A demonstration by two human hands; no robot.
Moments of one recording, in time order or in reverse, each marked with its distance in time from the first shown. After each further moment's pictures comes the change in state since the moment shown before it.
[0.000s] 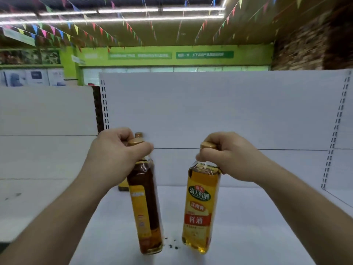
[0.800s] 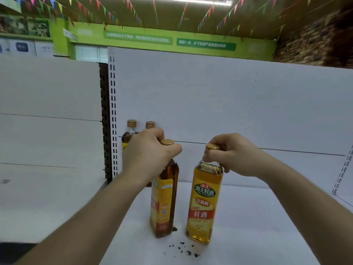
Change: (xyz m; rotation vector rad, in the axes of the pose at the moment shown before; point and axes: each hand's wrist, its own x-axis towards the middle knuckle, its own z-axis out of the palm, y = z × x) left_hand 0.050 -0.076 0.054 0.155 -0.024 -0.021; right_hand 0.065 0.009 0.053 -0.088 -0.129 0.149
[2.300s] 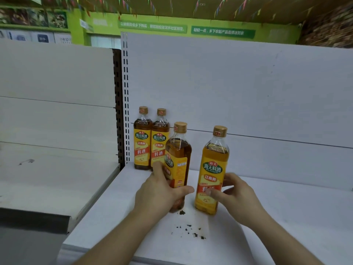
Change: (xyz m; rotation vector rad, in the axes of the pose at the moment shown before) left_hand -0.084 -0.074 0.053 0.118 -0.337 -0.251; right_hand -0.039 0.099 0.105 0.191 0.123 0.181
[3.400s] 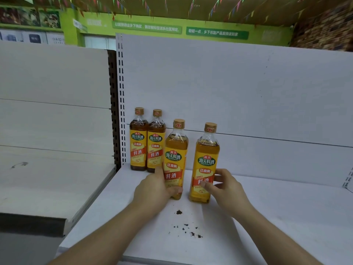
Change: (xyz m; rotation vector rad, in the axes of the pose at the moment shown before) left_hand 0.026 -0.015 0.013 0.139 -0.069 0.052; right_hand 0.027 0.011 0.018 0.057 0.052 0.030
